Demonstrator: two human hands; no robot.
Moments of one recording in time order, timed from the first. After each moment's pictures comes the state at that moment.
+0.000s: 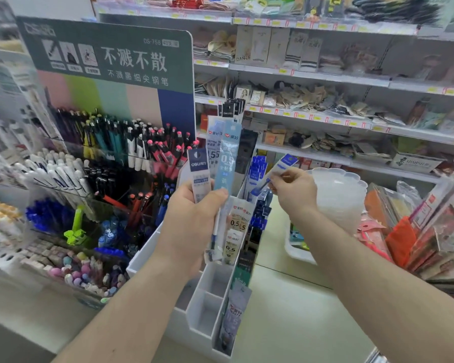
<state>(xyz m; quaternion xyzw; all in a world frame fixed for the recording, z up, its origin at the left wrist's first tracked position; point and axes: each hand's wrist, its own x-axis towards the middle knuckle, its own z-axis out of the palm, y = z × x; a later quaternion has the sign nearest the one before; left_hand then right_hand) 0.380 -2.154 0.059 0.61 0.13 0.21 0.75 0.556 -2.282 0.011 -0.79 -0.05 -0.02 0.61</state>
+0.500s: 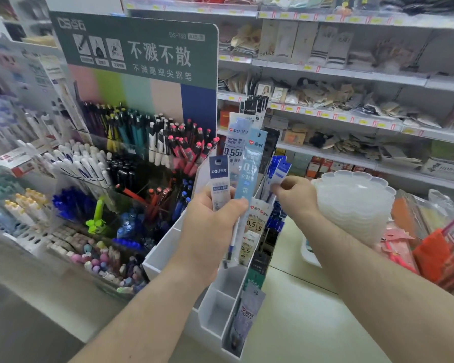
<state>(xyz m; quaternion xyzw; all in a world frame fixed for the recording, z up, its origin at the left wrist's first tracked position) 0.376 -2.159 0.054 0.62 0.16 0.22 0.74 0.576 -2.256 -0.019 -0.87 -0.11 0.01 0.48</state>
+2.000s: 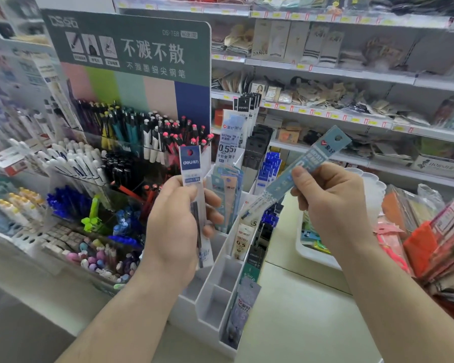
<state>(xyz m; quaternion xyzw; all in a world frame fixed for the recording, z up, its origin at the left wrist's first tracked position) 0.352 -2.149 0.068 0.56 0.19 0.26 0.76 0.462 -2.304 0.069 -0.69 -0.22 -0.04 0.69</state>
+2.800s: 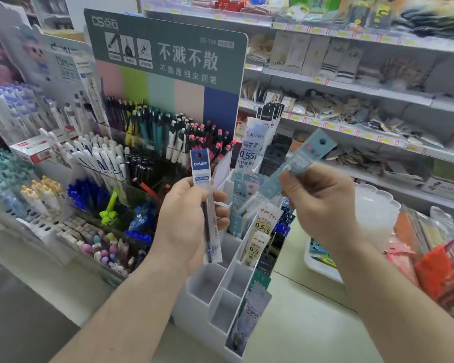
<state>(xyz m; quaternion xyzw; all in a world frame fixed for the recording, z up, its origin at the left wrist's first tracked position) 0.355 -2.125 0.067 0.51 0.23 0.26 0.79 0.479 -2.267 0.057 -0.67 -0.38 -0.12 0.62</state>
